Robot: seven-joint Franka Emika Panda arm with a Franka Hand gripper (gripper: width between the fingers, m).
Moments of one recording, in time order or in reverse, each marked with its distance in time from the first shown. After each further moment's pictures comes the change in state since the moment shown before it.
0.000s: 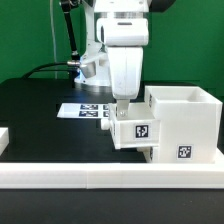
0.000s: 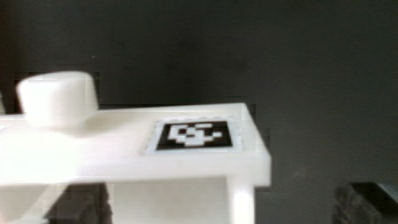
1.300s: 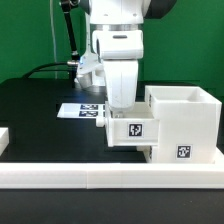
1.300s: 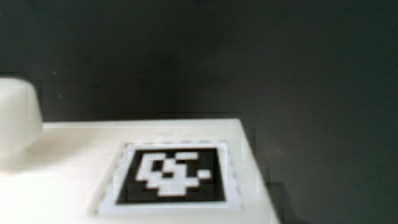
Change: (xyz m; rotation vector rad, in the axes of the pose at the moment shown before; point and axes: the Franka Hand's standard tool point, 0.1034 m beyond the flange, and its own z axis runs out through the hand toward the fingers) arm -0.003 -0.008 0.022 0.032 0.018 -0.023
